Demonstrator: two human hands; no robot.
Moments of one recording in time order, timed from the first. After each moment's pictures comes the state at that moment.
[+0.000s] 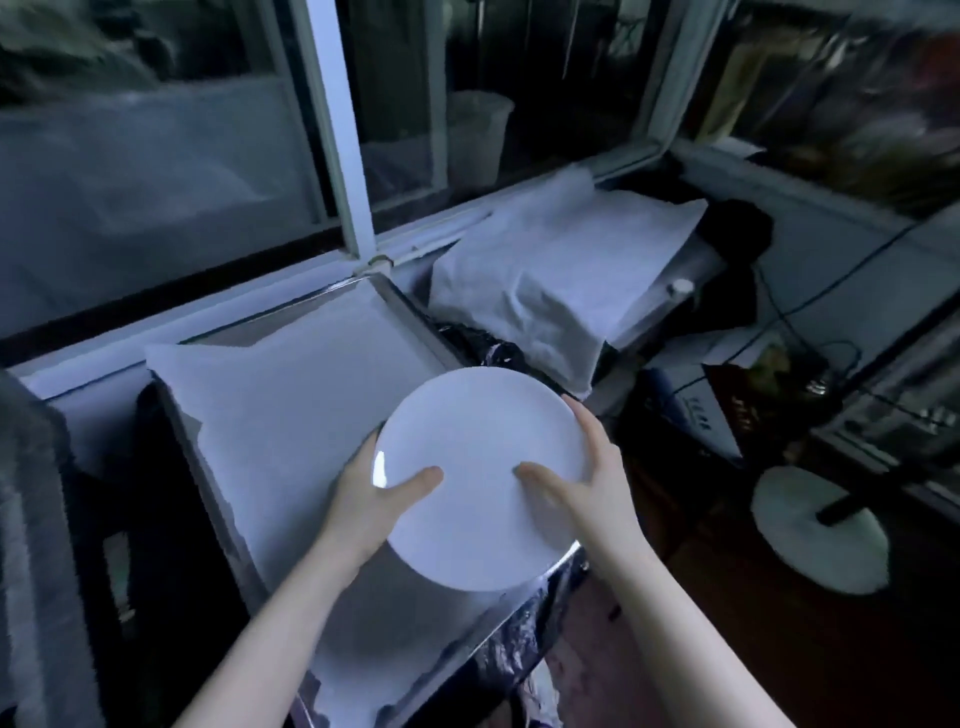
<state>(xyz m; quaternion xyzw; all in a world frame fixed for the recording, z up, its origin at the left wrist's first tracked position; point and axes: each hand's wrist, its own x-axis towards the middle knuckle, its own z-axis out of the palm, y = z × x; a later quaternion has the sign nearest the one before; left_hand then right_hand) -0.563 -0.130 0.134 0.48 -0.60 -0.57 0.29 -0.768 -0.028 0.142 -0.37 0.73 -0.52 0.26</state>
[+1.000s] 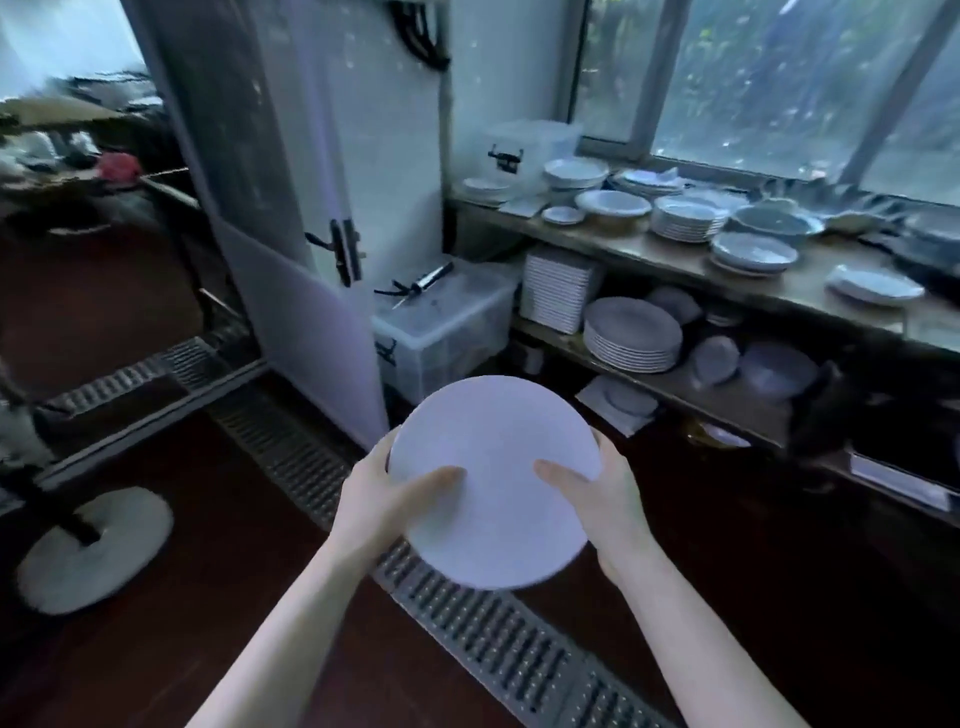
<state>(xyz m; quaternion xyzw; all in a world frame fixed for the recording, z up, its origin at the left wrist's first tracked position) -0.763 0.739 0.186 -0.19 -0.77 -0.58 -0.20 -0.614 0.914 0.196 0.31 0.67 -0.62 -0.27</state>
